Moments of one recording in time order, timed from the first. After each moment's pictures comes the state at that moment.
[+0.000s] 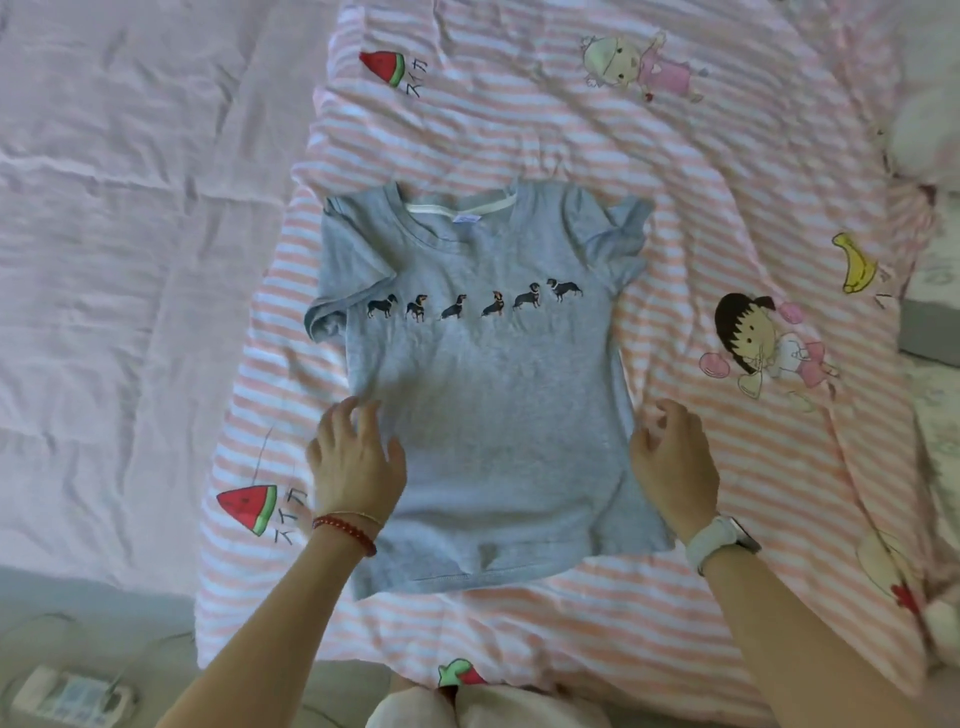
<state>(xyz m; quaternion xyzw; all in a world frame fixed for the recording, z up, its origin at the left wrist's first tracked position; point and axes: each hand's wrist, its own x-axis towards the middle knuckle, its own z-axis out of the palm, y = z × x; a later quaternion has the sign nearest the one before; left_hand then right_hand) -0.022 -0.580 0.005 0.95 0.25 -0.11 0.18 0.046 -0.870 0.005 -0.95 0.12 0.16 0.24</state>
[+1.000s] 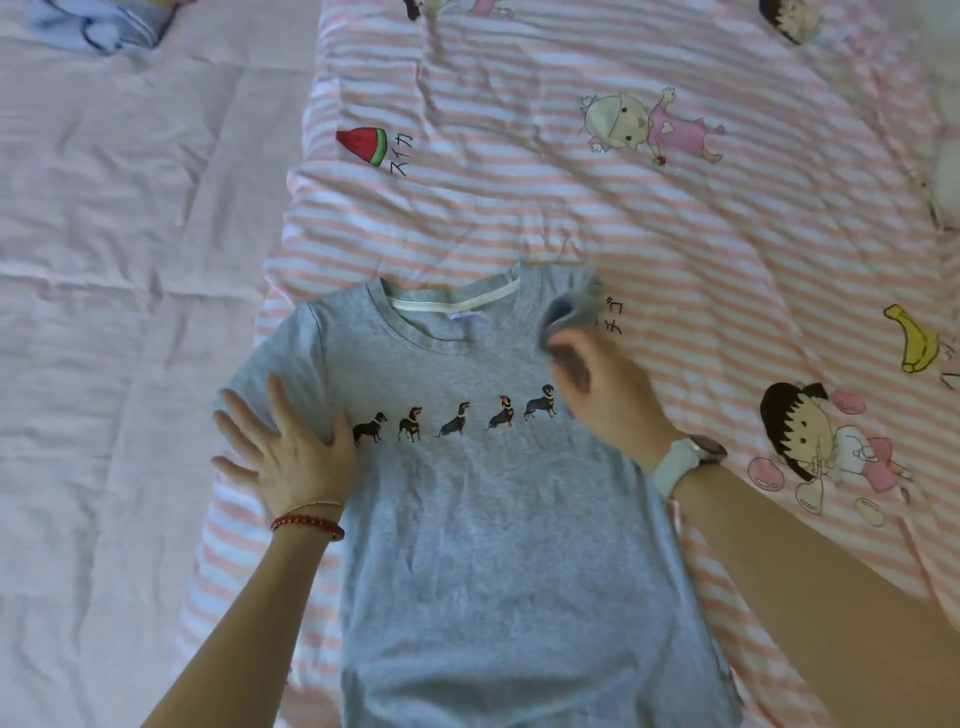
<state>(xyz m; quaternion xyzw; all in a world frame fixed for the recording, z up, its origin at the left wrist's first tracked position) 0.119 -0.514 -0.031 0.89 0.41 -0.04 0.18 0.223 -0.773 -0.007 -0.93 -0.17 0.08 0.33</state>
